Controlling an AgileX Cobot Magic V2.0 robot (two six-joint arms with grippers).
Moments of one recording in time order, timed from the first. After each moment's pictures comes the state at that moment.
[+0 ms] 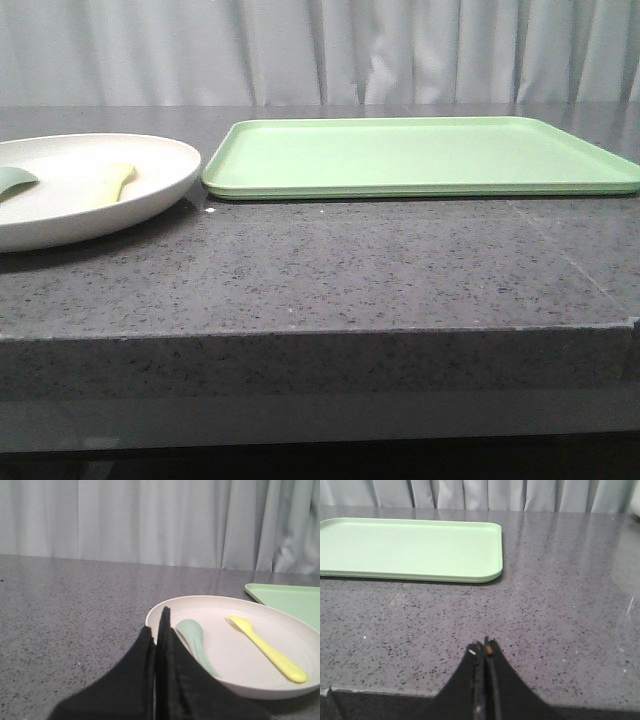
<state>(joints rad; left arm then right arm) -0.03 -0.01 0.01 -0.01 0.01 -0.06 0.06 -0.01 0.03 0.03 0.17 0.02</state>
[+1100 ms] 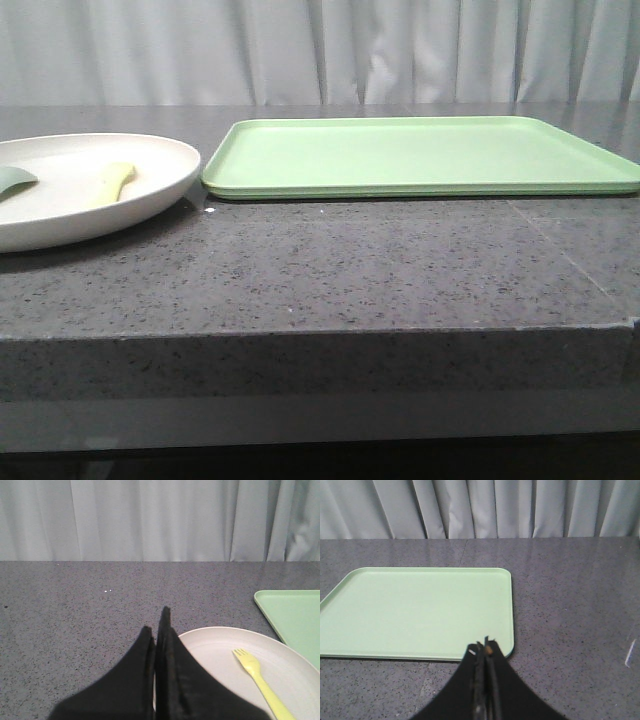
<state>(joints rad) -0.03 0.53 -0.52 0.06 0.20 -0.06 0.06 0.47 -0.60 0.09 0.42 0.02</state>
